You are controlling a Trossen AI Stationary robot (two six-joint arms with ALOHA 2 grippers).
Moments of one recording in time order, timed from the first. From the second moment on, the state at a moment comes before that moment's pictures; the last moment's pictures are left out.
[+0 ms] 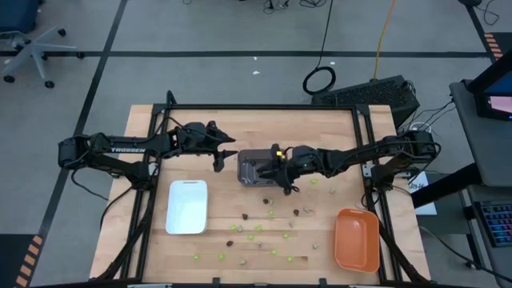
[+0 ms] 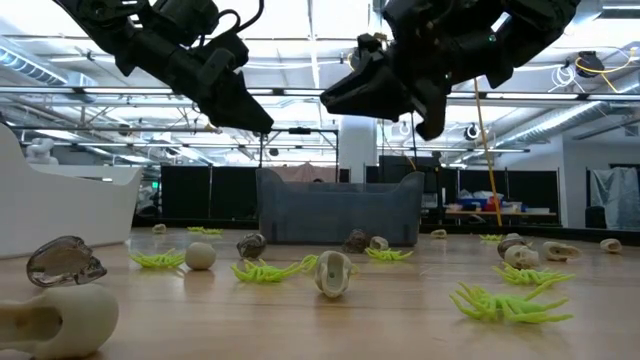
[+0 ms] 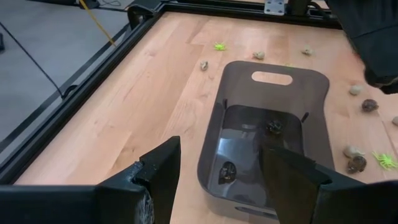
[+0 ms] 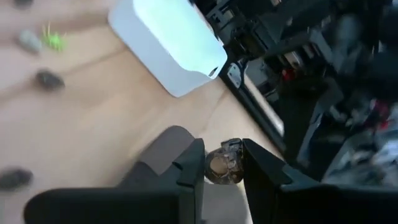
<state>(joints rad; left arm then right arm) 0.29 1.19 0.61 0.12 0.05 0.03 -0.01 1.55 0.81 0.47 -0.08 -0.82</state>
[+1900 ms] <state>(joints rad) 0.51 1.29 0.62 -0.28 -0.02 0.05 0.09 1.55 0.81 0.39 0.18 -0.05</state>
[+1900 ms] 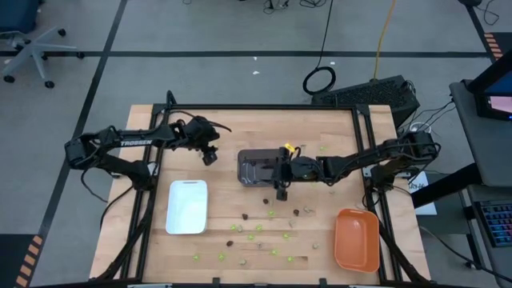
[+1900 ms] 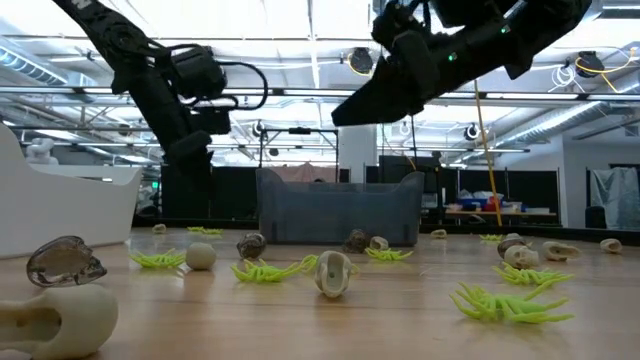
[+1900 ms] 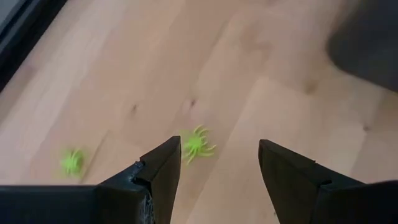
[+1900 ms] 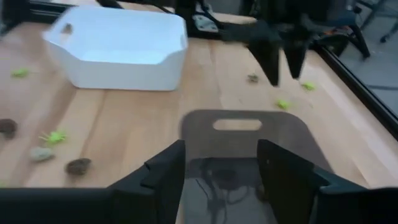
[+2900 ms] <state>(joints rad) 0.52 1.37 0.62 -0.56 -0.17 -0.29 0.15 1.55 0.81 0.44 0.18 -0.14</state>
